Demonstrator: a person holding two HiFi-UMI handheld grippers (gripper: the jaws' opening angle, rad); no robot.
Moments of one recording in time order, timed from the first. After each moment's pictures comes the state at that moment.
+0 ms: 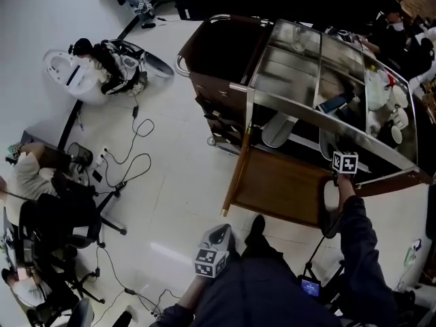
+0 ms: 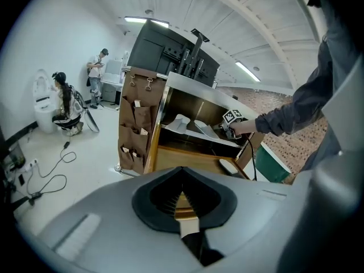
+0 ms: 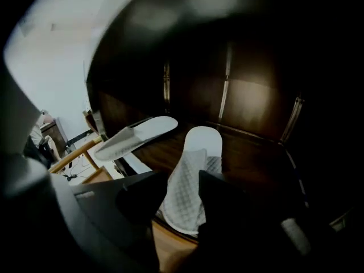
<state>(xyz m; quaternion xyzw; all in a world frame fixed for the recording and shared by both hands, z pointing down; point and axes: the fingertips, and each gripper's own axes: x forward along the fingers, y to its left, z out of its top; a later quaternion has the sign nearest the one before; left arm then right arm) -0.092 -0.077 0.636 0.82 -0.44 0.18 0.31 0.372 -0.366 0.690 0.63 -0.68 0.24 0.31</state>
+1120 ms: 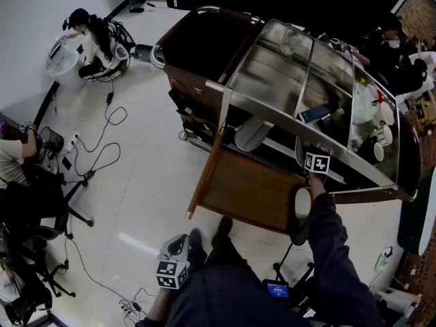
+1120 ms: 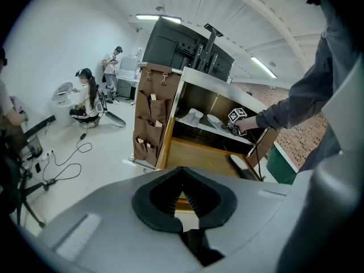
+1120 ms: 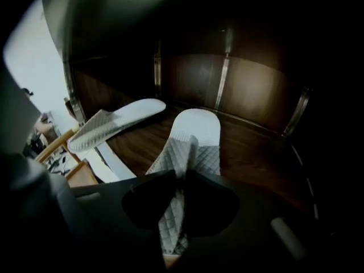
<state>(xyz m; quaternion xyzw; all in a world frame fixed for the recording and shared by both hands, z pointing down) -0.119 -0.063 0.655 0.78 -0.49 0.20 0.33 0.404 -0.398 0.741 0.64 -0.64 0.26 0.35</state>
